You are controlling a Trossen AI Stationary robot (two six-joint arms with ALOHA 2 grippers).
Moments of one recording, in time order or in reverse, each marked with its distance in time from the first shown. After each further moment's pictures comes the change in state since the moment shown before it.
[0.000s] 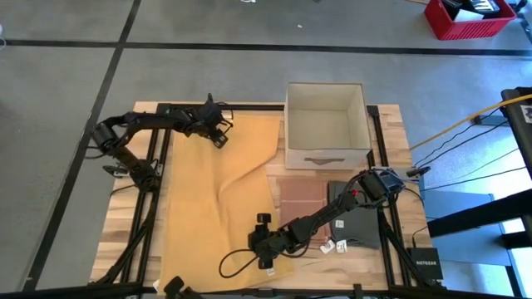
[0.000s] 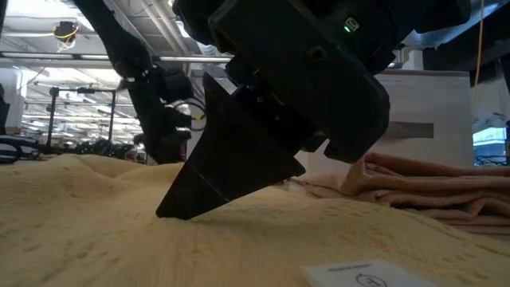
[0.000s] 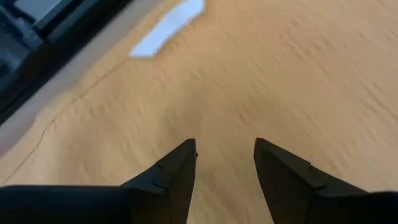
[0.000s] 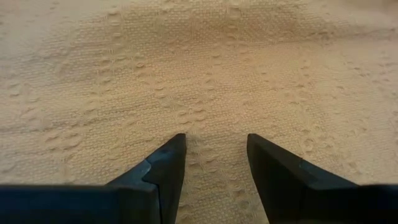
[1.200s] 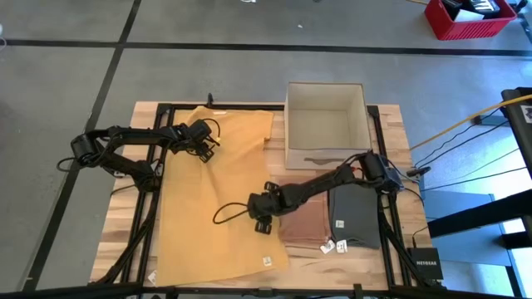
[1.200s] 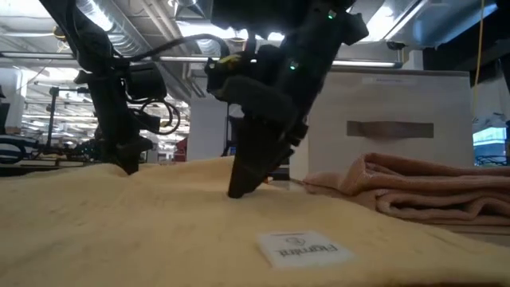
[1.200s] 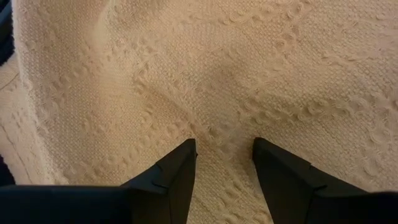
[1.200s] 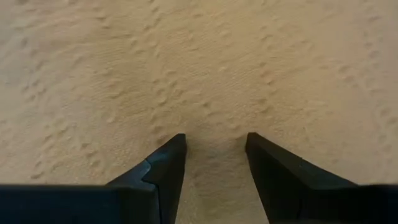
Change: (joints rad) left arm -0.094 -0.224 -0.269 -0.052 -0.192 -0.060; right arm -0.226 -0.086 0.019 -0.375 -0.221 0.144
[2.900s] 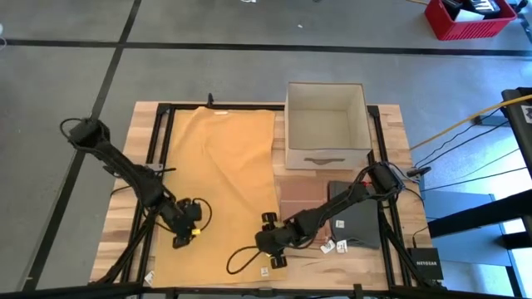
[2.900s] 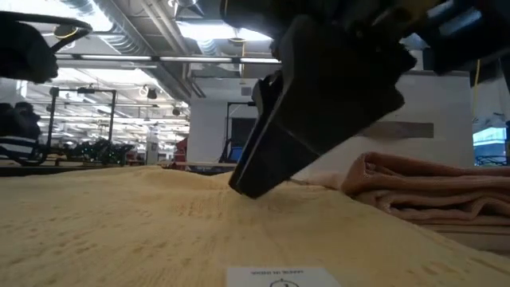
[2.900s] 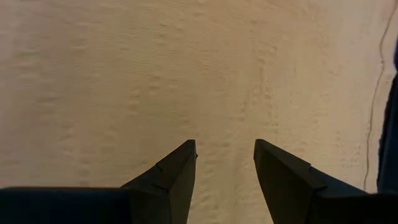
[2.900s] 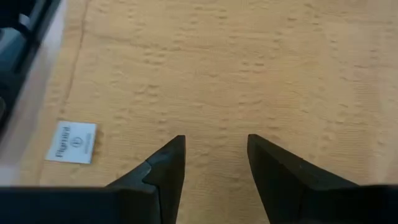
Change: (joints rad) left arm -1.332 -0.142 -0.021 0.010 0.315 -0.862; right arm 0.214 -0.059 -0.093 0.278 -0.025 -0.197
